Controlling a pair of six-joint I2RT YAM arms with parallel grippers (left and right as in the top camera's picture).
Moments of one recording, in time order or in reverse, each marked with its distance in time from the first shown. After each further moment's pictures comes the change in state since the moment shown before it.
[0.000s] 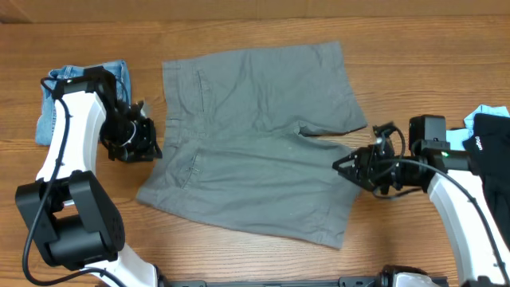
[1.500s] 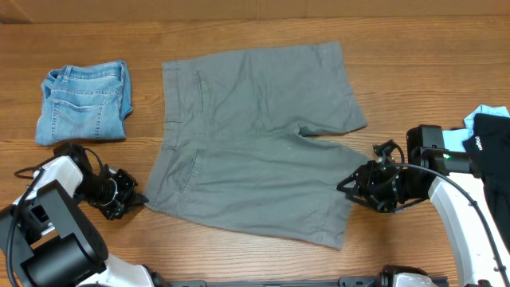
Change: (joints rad) left arm 0.337 -0.072 -0.562 0.462 0.073 -0.278; right arm 0.000 -0.006 0.000 -0.205 0.142 -0.018
